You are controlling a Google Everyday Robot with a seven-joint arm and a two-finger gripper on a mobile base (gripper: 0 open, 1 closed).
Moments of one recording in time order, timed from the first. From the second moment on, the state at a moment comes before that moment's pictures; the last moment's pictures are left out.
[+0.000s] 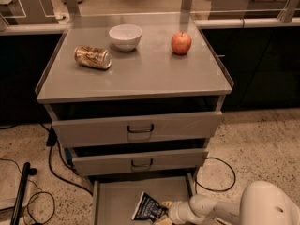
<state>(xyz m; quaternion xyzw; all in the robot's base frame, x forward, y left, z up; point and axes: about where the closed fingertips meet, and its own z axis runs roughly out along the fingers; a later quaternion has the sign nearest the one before) 0.461 -0.063 0.120 -0.52 0.77 0.26 0.28</state>
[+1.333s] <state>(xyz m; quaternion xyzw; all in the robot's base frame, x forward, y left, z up) 0.461 -0.063 0.123 -0.52 0.77 0.26 0.28</state>
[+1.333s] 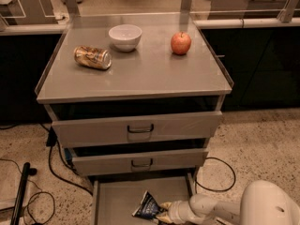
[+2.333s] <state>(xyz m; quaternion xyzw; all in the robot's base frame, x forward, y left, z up) 0.469 -0.107 0.239 -0.55 0.74 0.24 0.31</state>
